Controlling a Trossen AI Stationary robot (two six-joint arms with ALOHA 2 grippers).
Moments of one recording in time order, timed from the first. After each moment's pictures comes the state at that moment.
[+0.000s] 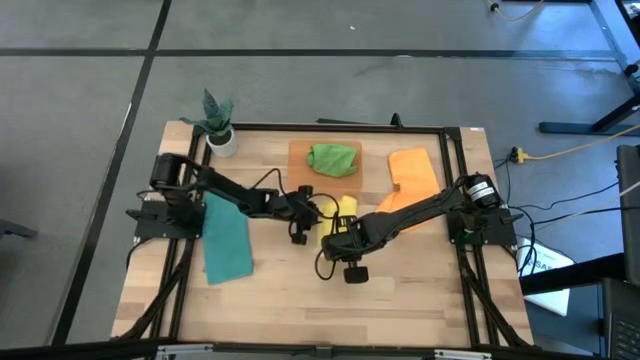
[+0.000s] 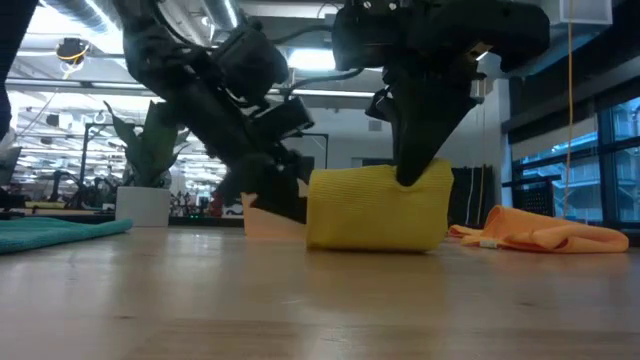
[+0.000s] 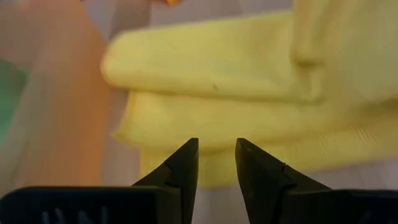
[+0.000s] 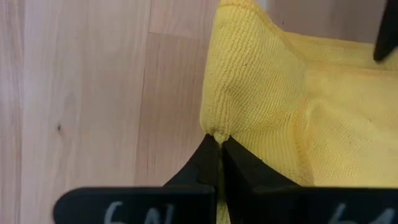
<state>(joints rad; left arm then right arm) 0.02 1.81 0.77 0.37 -0.10 0.23 0.29 1.95 1.46 -0.82 0.05 0.15</state>
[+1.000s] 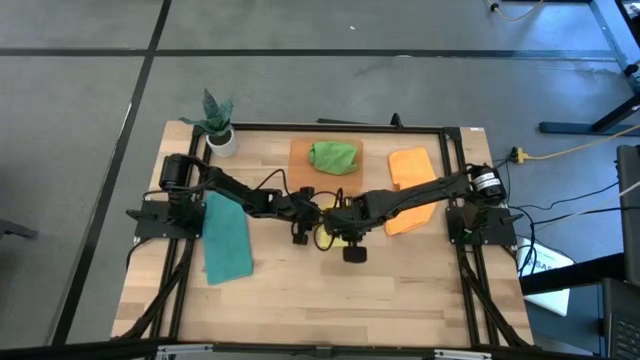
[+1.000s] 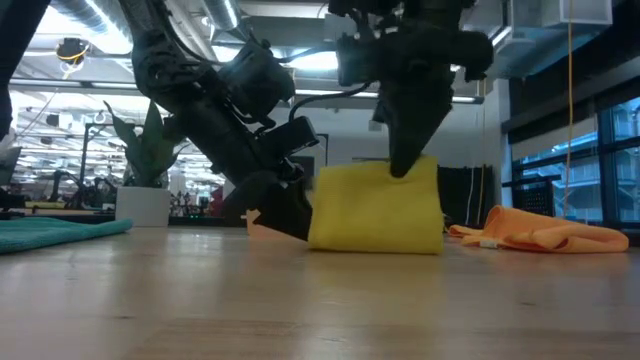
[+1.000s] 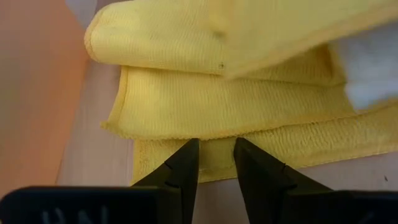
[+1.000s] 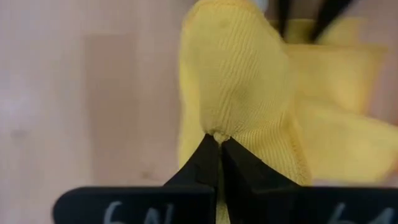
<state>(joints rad) 0.03 1.89 0.77 0.37 -0.06 0.22 0.16 1.88 1.43 -0.86 0.01 0.15</state>
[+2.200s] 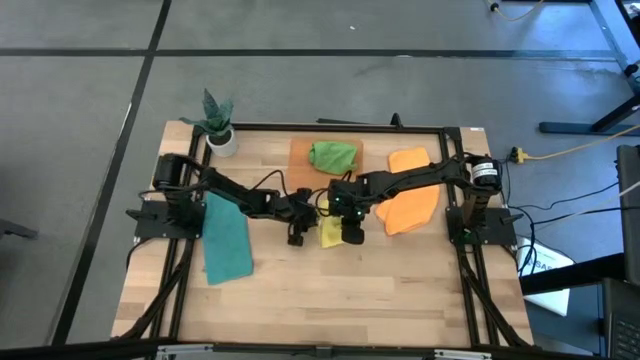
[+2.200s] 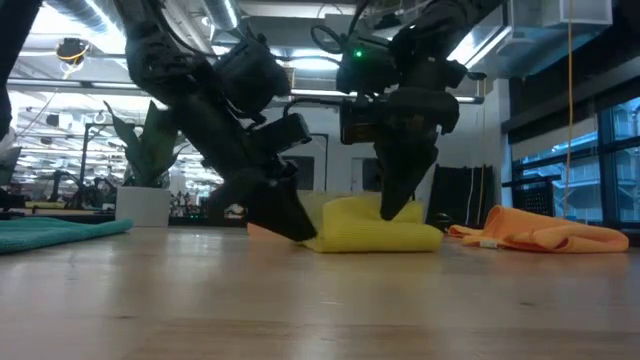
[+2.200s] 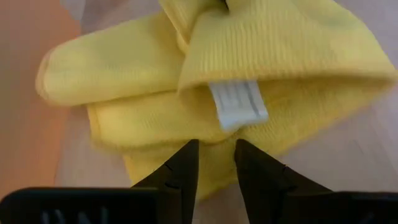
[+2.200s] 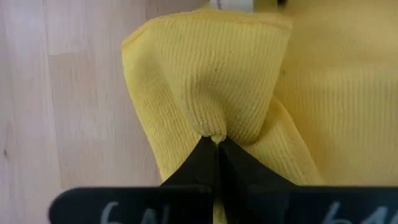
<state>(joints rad) 0.02 1.83 0.76 0.31 -0.07 0.25 -0.07 1.88 1.20 -0.56 -0.27 0.07</state>
